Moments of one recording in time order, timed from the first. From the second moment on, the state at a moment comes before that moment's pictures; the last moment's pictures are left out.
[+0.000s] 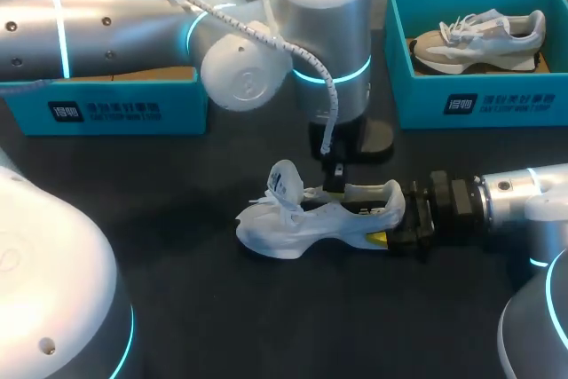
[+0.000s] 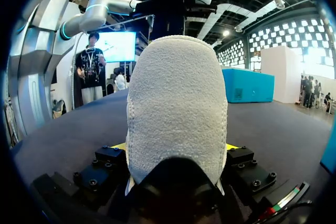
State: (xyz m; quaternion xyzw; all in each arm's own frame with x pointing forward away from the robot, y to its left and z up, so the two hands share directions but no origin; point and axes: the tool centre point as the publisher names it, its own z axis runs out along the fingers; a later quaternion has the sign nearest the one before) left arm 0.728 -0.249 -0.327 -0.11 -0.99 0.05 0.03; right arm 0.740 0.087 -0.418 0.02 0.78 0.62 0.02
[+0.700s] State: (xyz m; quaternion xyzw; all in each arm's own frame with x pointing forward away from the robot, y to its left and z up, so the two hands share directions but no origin) left arm 0.716 -0.240 -0.353 -0.10 -0.99 0.04 0.06; right arm 0.740 0.087 -0.418 0.02 0.78 0.62 0.02
